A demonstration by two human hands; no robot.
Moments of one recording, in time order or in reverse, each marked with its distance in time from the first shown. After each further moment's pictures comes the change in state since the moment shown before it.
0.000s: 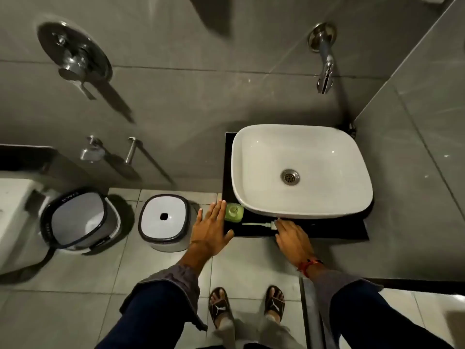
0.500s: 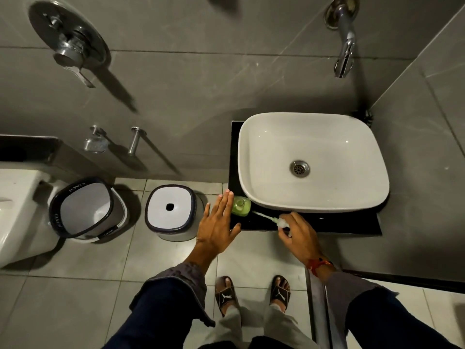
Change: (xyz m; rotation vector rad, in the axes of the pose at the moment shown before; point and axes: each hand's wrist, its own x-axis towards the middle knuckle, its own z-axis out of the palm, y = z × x) left_hand 0.009 -0.001 0.026 -0.091 0.101 0.050; right_hand -0.001 0.001 0.001 0.364 0.183 0.050
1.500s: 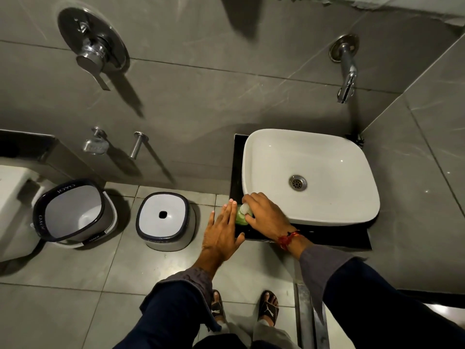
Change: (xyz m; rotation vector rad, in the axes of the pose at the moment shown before) left_hand -0.007 0.007 -0.002 -0.025 -0.012 -0.001; right_hand 0.077 -0.118 -0.028 -0.143 -0.190 -0.284
